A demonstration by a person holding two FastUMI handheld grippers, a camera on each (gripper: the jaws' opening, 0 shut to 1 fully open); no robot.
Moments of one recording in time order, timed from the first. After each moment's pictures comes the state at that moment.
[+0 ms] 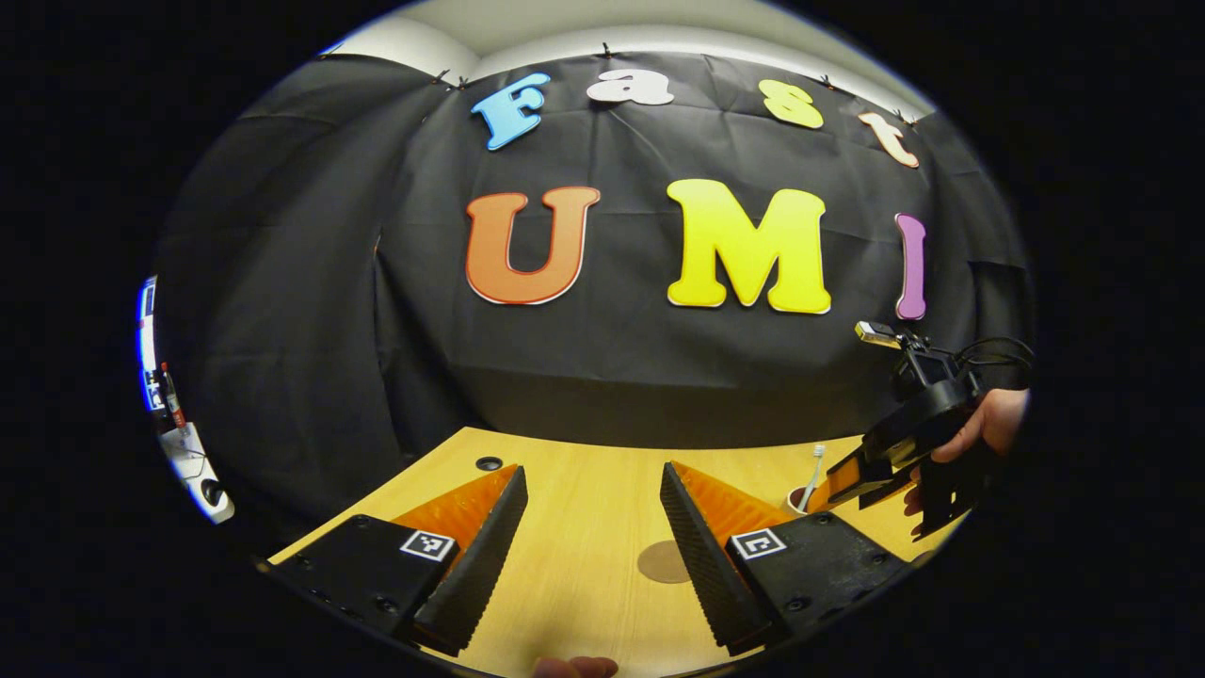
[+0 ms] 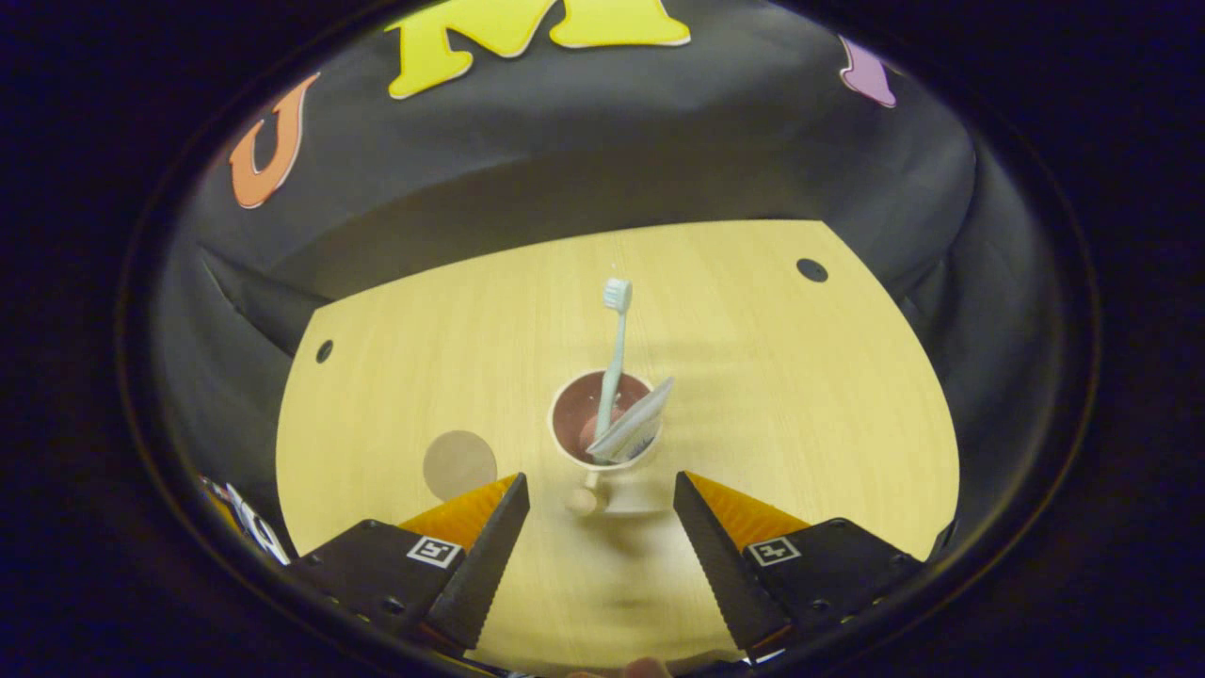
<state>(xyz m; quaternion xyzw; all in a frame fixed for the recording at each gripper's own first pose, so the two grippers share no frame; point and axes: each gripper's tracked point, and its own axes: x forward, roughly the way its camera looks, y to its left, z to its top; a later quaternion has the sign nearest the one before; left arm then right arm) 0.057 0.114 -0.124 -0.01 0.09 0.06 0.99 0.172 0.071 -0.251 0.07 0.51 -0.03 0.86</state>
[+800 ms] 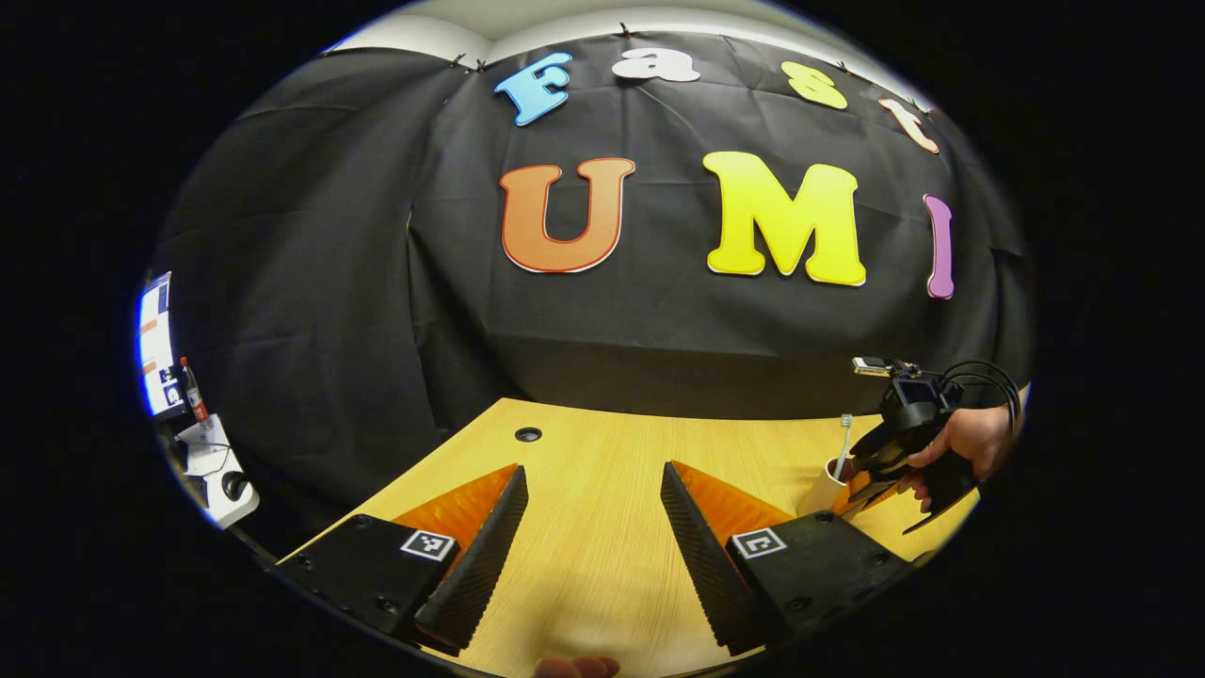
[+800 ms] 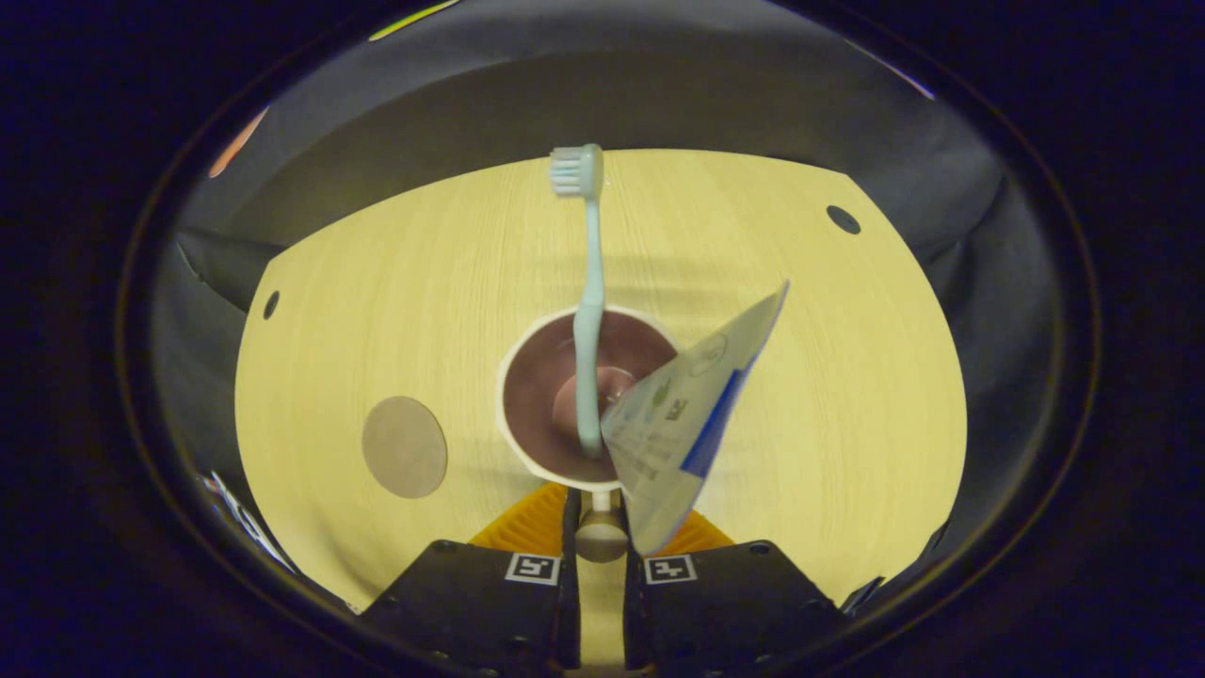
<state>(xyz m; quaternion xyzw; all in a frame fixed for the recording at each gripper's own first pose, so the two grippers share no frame) 0.044 0.130 -0.144 -0.01 0.14 0.09 0.99 0.181 0.072 -0.308 0.04 0.58 -0.03 0.81</state>
